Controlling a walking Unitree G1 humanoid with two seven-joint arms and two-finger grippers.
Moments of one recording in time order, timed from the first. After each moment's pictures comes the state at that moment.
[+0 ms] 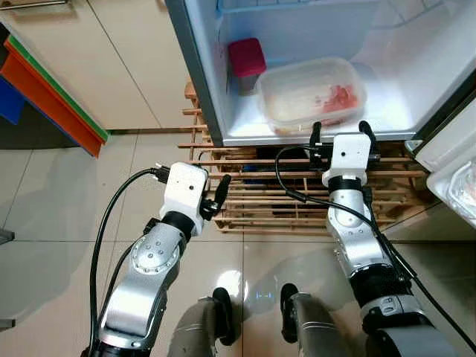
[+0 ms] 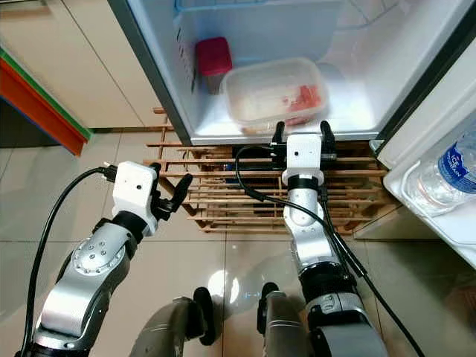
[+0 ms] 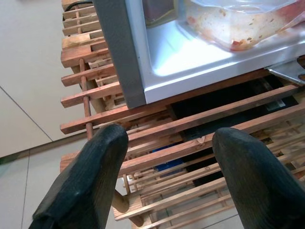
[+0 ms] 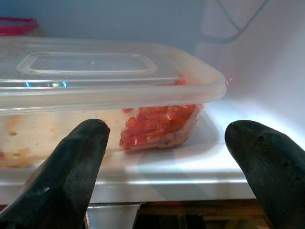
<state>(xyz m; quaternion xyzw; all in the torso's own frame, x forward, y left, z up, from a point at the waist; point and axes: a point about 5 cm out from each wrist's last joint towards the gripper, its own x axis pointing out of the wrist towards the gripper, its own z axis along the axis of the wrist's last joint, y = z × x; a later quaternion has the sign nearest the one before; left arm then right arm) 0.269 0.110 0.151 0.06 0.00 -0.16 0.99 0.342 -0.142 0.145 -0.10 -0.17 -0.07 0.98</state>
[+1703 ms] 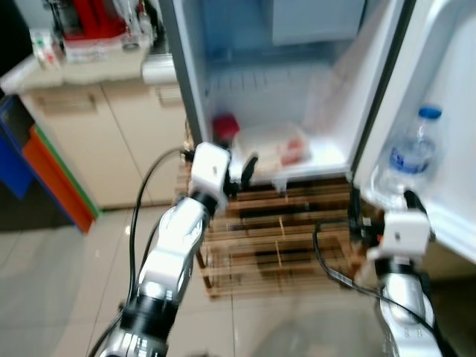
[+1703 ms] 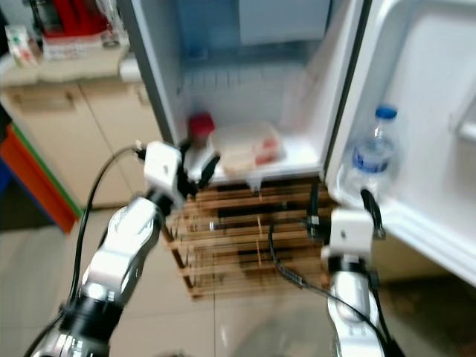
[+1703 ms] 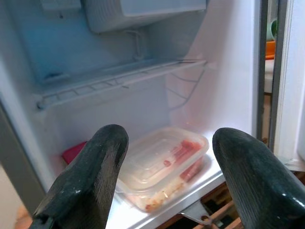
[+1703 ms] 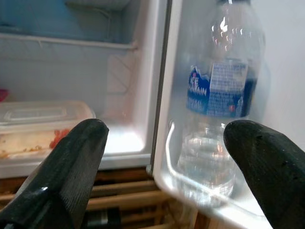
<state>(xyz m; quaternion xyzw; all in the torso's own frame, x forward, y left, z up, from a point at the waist) 0.314 0.085 0.152 0.03 -0.08 -0.22 0.97 0.230 -0.182 0.101 -0.10 -0.09 -0.08 0.99</state>
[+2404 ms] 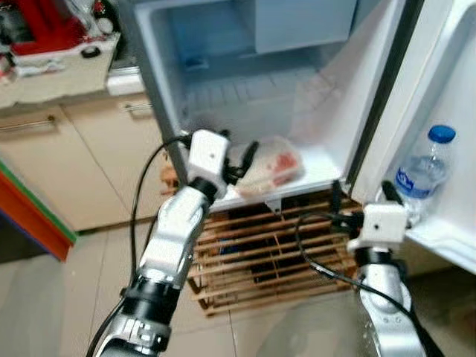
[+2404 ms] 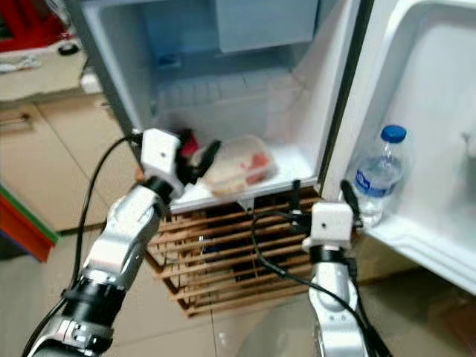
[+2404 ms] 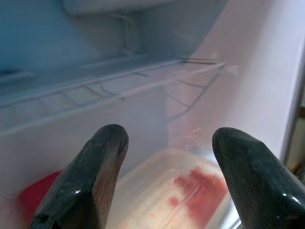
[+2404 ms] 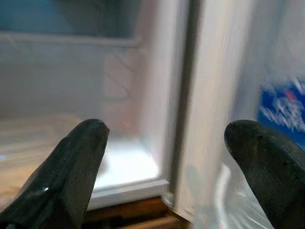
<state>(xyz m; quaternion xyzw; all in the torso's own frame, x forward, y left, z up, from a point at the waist) 0.325 0.078 0.163 0.00 -0.08 -0.23 0.97 0.236 -0.169 0.103 -0.09 -0.10 -0.06 0.99</state>
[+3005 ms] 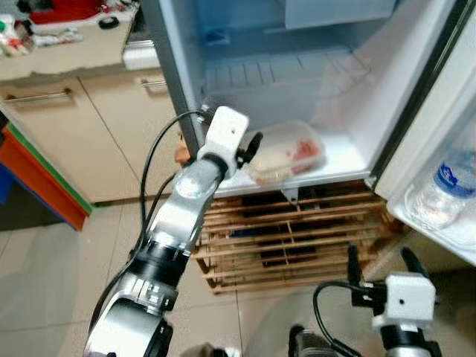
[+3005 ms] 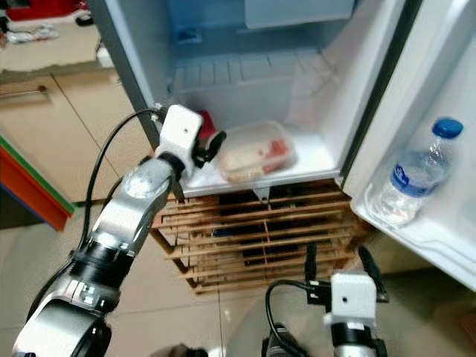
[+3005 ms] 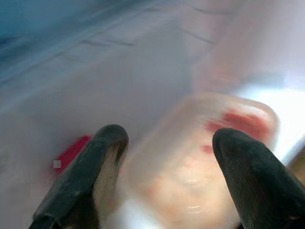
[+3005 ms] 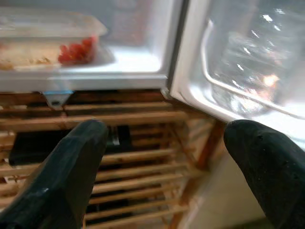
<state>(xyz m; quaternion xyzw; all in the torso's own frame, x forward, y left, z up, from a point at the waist) 0.357 0.043 0.190 0.17 -0.01 -0.24 0.96 0.142 -0.184 0.081 -0.11 0.00 -0.08 0.99</state>
